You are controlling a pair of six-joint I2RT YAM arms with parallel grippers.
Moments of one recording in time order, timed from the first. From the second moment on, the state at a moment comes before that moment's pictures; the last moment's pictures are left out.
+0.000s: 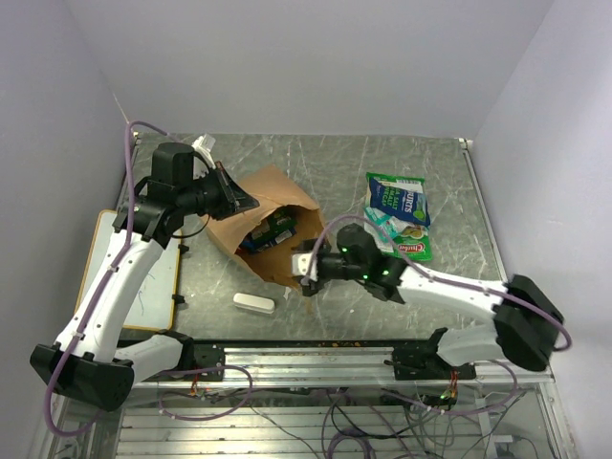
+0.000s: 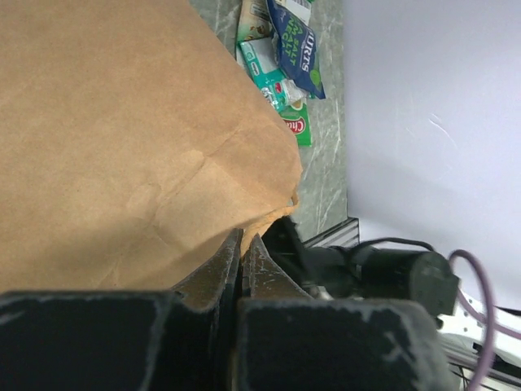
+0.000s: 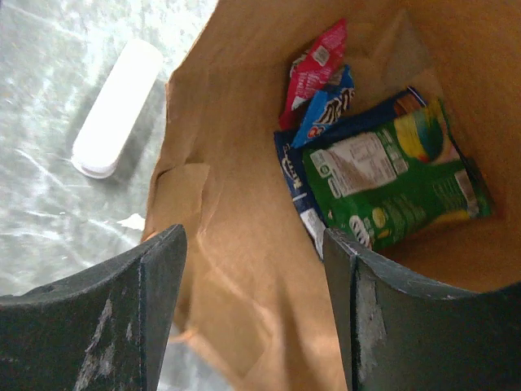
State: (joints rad) left arm -0.30 1.13 1.28 -0.71 0.42 -0.75; right arm 0.92 1.28 0.68 0.21 -0.40 -0.77
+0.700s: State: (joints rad) left arm -0.30 1.17 1.41 -0.78 0.50 -0.57; right arm 0.91 1.98 1.13 0.35 -0.18 -1.19
